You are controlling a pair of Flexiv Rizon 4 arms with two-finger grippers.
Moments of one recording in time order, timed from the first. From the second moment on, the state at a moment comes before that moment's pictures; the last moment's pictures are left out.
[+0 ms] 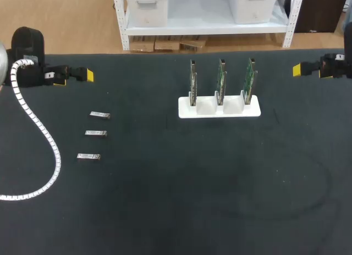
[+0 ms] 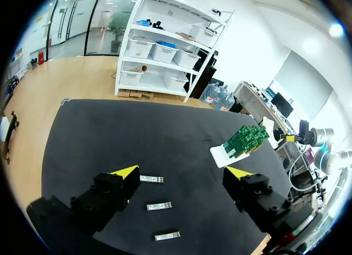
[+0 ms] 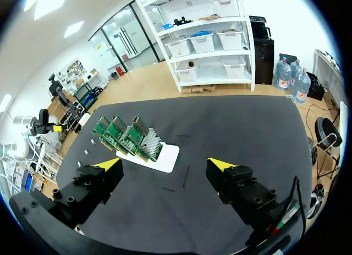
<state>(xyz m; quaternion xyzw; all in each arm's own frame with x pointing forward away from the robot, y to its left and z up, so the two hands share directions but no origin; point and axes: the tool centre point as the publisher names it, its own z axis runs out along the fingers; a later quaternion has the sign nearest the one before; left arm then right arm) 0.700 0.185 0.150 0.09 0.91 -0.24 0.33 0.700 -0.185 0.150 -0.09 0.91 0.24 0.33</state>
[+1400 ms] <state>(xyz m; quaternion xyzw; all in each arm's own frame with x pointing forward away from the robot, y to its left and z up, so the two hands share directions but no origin) 0.697 0.208 0.134 0.26 0.90 -0.21 0.27 0.700 -0.185 0.150 -0.09 0.91 0.24 0.33</state>
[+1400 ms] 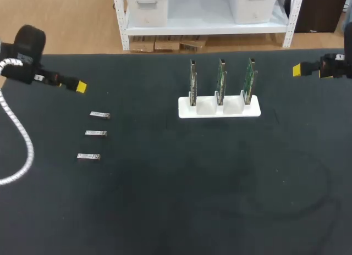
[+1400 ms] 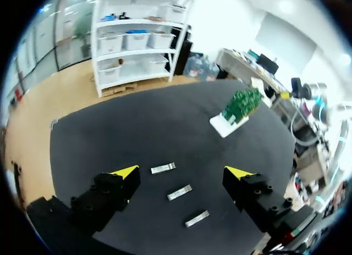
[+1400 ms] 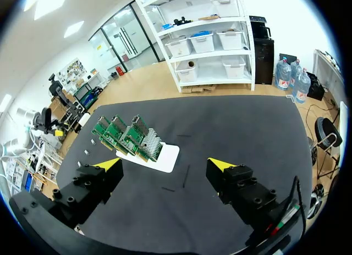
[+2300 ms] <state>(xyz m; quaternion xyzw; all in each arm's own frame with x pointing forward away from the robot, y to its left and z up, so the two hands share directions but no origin) 0.724 0.220 0.109 0.59 0.79 -0.11 0.11 0.700 -0.185 0.150 -0.09 0.91 0.24 0.33</state>
